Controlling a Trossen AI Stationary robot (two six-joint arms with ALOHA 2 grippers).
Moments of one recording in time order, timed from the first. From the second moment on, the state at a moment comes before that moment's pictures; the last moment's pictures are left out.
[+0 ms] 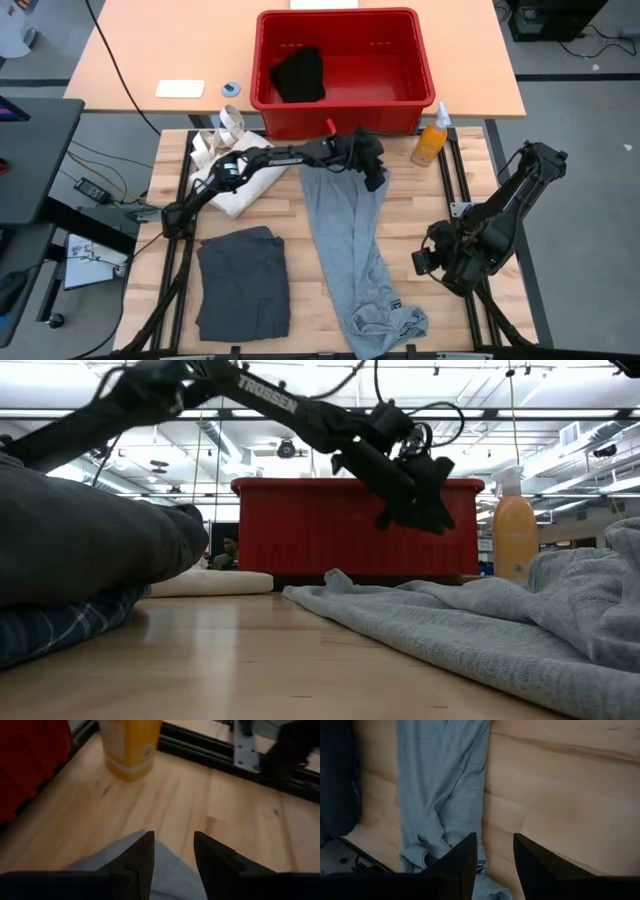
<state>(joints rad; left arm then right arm) 0.29 2.41 2.12 -0.29 0.12 -0.12 0.86 1.18 1.00 -1.14 0.37 2.14</state>
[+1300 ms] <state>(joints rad) 0.30 2.73 2.35 -0.09 0.04 -0.34 0.83 0.97 1.00 -1.26 0.42 1.96</state>
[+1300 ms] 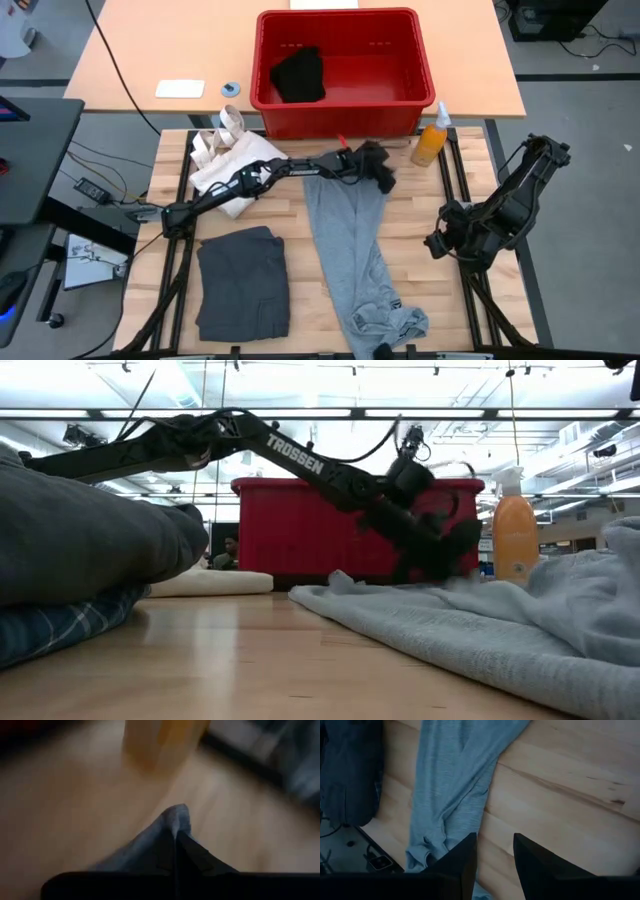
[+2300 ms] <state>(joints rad) 0.36 2.62 2.35 -0.12 0.06 -0.33 0.91 0.90 1.00 -1.41 0.38 1.91</state>
